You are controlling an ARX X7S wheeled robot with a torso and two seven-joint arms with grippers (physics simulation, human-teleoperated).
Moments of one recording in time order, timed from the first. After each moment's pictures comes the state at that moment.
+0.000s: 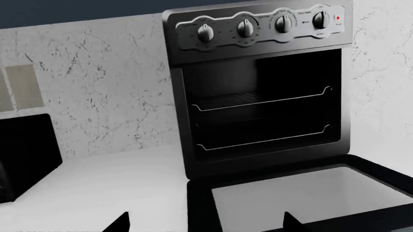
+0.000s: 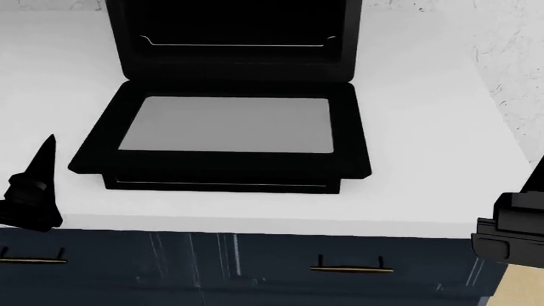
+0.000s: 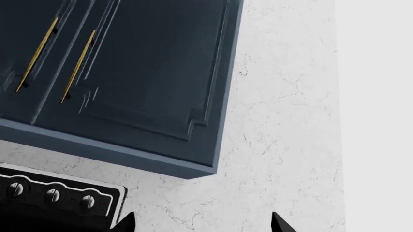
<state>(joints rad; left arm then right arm) -0.46 -0.45 -0.04 0.48 -0.45 -0.77 -0.02 -0.23 1.44 0.47 -1.03 0.96 0.12 1.10</state>
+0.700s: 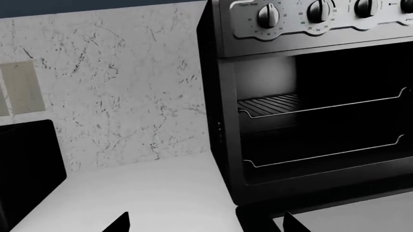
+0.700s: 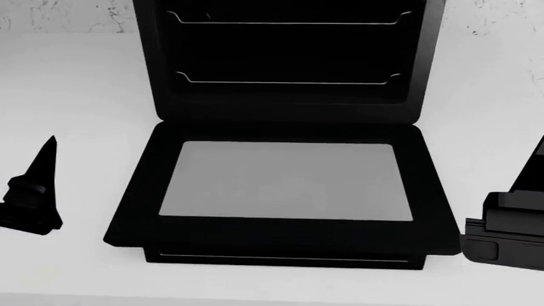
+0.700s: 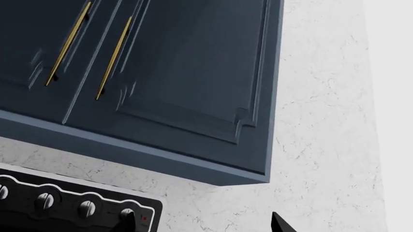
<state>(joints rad) -0.45 -0.46 -0.04 0.48 -0.46 -0.74 -0.01 -0.31 1.50 0.56 -1.04 0.99 0.11 1.13</state>
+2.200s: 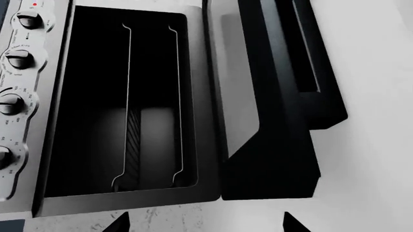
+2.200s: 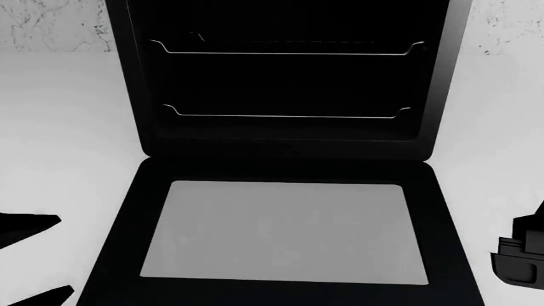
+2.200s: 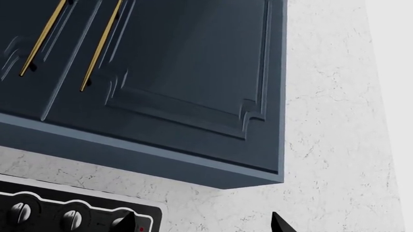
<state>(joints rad) -0.37 -1.05 0.44 0.15 0.41 0.37 0.26 -0.77 1.41 1.00 -1.05 0.95 0.02 1.07</state>
